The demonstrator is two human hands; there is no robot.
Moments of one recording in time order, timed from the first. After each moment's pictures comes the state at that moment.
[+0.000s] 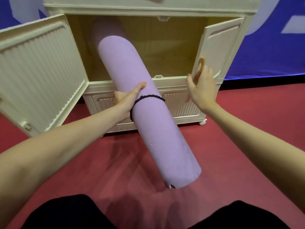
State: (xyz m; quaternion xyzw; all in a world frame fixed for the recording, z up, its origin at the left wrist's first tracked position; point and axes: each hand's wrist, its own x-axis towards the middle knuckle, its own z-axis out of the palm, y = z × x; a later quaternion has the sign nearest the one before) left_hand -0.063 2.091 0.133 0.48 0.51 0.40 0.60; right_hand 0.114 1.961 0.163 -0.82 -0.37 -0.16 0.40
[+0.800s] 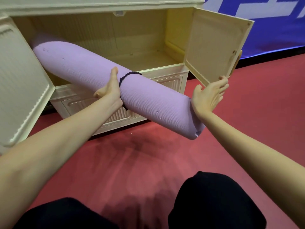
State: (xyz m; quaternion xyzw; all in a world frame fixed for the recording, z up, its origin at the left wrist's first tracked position) left_hand -0.015 2.051 0.156 0.31 0.53 0.46 0.64; right_hand 0.128 1.856 0.132 -0.84 -0.06 -0.23 0.48
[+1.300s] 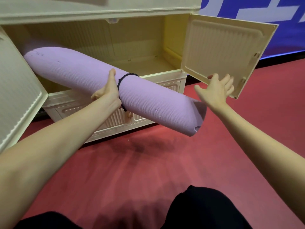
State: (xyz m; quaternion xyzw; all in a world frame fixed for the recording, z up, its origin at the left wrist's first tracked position) left_hand 0.015 2.053 0.167 0.30 0.55 0.45 0.63; right_hand 0.197 1.837 0.153 -0.92 -0.19 -0.10 0.33
